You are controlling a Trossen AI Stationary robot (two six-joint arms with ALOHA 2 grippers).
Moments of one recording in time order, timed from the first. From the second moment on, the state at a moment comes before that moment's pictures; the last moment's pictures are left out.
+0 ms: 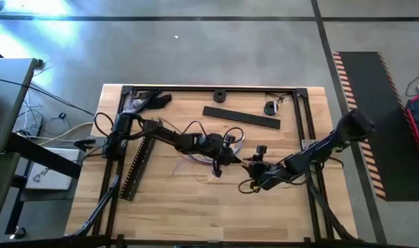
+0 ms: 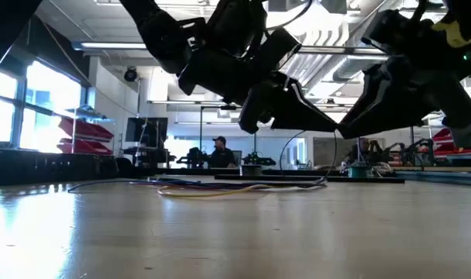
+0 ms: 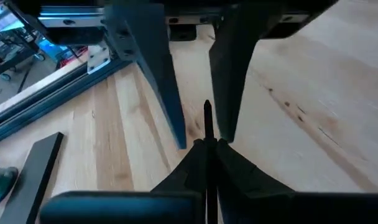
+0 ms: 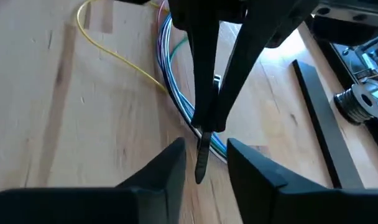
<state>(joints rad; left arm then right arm) -0.03 2.08 1.20 0.43 0.14 0.50 0.52 1.47 0.59 0.00 0.75 0.19</state>
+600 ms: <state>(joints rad) -0.02 2.07 1.20 0.42 0.14 0.49 0.52 1.48 0.59 0.02 0.77 0.26</state>
